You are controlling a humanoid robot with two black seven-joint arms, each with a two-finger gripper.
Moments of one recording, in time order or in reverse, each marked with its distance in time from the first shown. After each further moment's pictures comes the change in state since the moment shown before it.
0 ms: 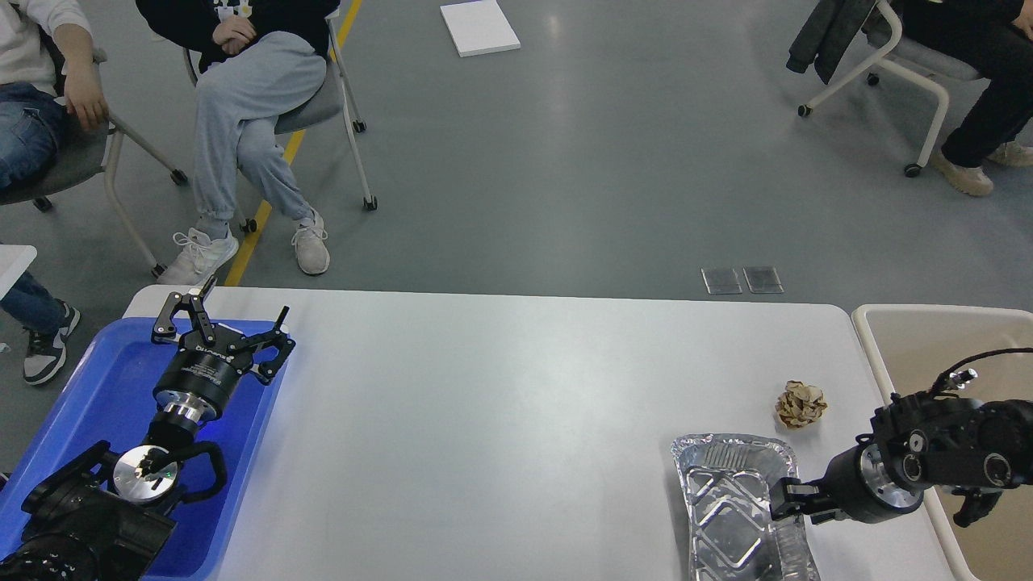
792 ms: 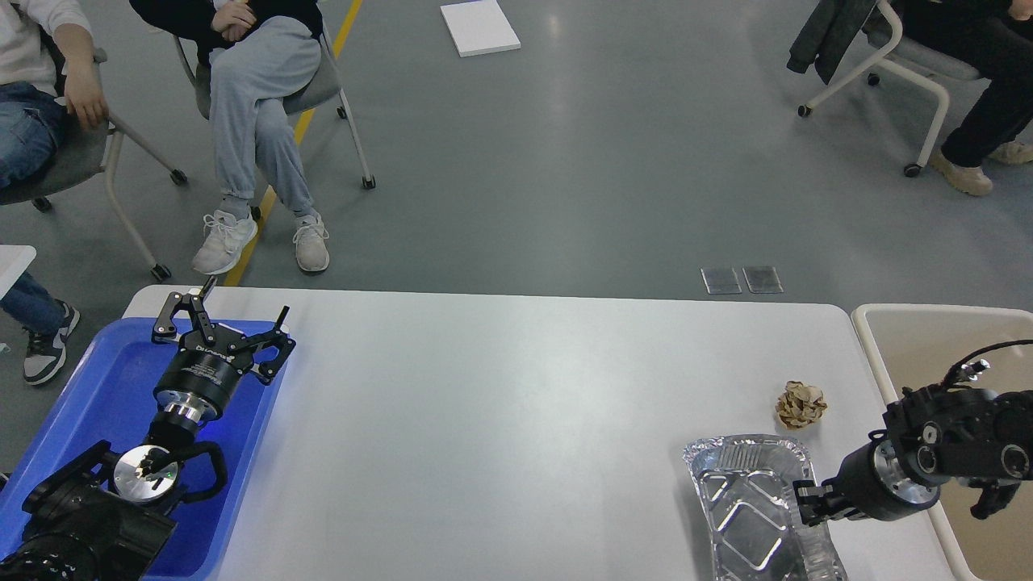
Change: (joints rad) left arm 0.000 0.000 0.001 -0.001 0.000 0.000 0.000; right arm 0.090 -0.032 -0.057 0.051 0.005 0.054 -0.005
